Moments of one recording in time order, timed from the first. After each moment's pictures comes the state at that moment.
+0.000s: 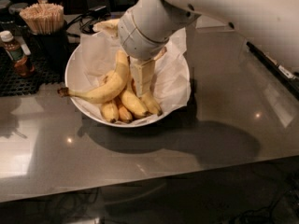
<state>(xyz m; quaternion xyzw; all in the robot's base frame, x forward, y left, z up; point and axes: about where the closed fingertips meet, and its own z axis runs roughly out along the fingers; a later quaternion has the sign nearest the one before) 0.548 0.074 0.940 -0.87 0.35 -0.06 0.33</state>
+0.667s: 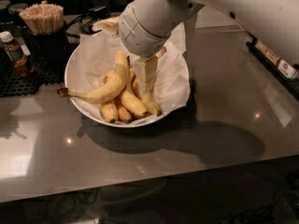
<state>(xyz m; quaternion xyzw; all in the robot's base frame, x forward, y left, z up) 0.541 0.072 0.946 -0.89 0.33 -0.05 0.31</state>
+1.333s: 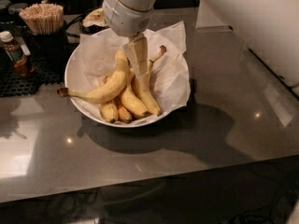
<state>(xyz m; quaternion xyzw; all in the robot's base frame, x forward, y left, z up) 0.576 0.087 0.949 -0.92 0.32 -0.03 0.23</state>
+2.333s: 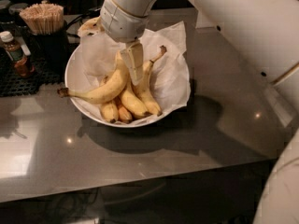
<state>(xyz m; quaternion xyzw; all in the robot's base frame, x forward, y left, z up) 0.567 0.106 0.933 -0.93 0.28 0.04 0.23</state>
